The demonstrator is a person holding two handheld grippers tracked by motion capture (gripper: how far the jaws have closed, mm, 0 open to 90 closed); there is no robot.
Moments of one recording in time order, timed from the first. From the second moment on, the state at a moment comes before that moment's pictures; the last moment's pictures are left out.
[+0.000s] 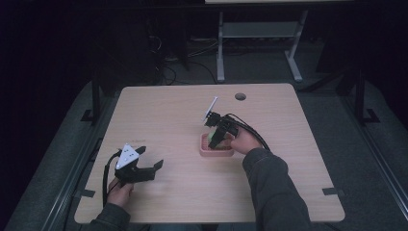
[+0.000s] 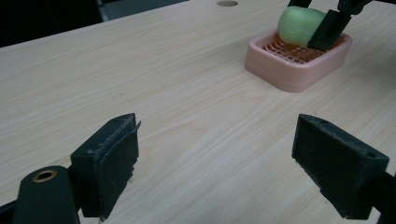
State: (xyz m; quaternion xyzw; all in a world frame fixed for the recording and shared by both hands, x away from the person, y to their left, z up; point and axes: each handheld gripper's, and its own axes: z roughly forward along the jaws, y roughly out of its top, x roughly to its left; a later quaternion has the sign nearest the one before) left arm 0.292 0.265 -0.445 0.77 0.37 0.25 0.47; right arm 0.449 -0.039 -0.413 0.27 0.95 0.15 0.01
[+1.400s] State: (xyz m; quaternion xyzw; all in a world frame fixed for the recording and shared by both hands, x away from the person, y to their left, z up) left arm 0.292 0.264 -0.446 0.76 0.37 0.25 0.47; right arm 0.448 -0.051 -0.413 0.29 0.94 0.17 -0.01
